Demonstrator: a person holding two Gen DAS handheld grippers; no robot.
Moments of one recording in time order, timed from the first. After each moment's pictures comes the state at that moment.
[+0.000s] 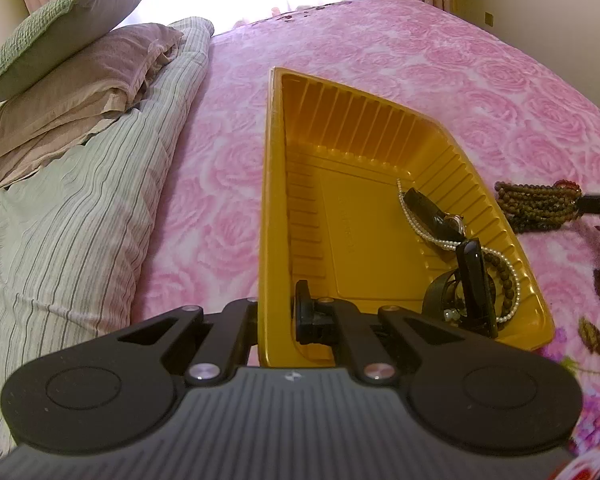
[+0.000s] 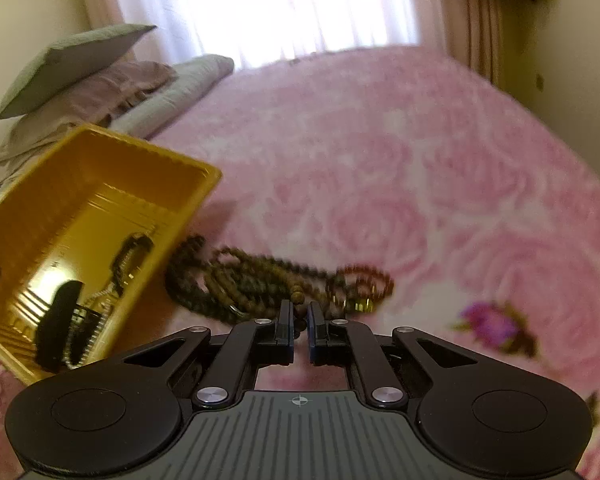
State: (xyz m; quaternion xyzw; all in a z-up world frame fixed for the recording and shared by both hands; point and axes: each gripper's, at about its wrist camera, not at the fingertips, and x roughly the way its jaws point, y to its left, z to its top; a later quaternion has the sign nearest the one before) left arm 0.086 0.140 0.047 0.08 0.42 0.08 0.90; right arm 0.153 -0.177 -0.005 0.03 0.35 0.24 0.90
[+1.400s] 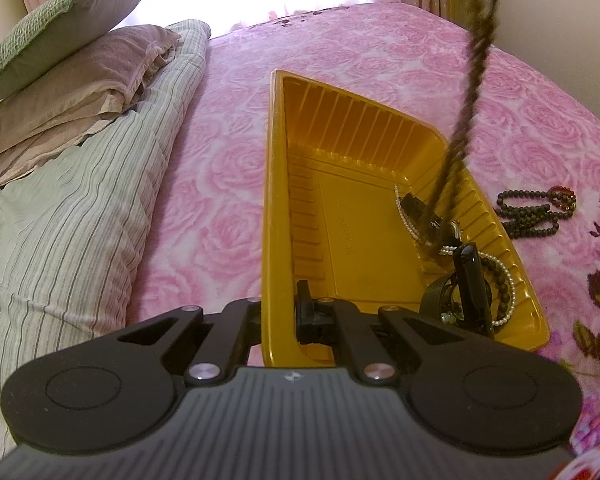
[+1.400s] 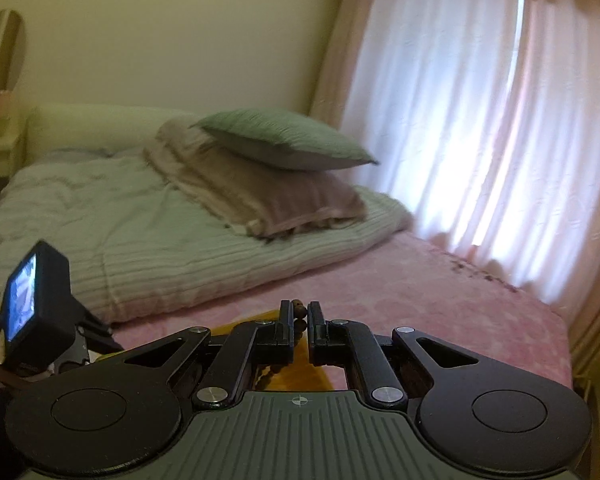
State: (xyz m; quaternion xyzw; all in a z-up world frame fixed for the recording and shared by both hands) left arm 0.084 0.142 0.047 0.07 0.42 0.07 0.90; right arm 0.125 -0.032 0.174 -0.19 0.13 0.47 0.85
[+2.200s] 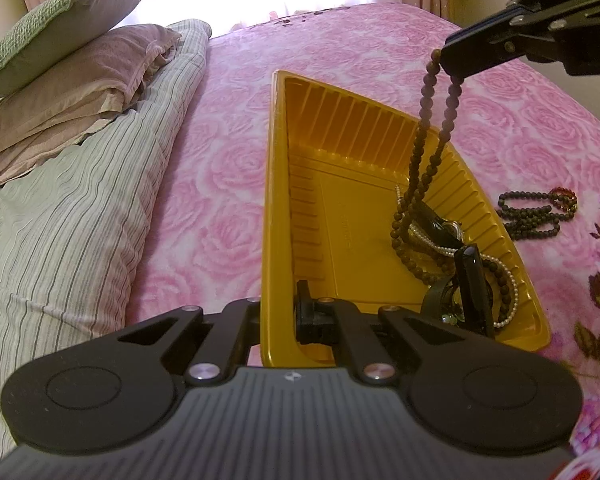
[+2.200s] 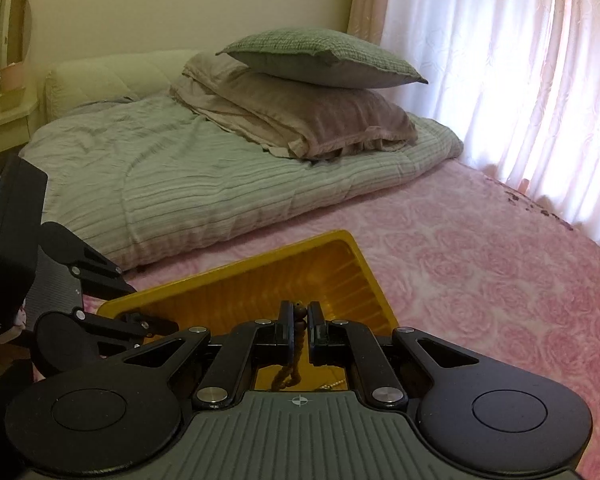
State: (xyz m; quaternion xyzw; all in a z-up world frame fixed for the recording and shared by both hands) left arm 0.085 0.143 0.047 0.07 0.42 0.07 0.90; right arm 0.151 -0.006 0.120 -0.19 0.23 0.50 0.81
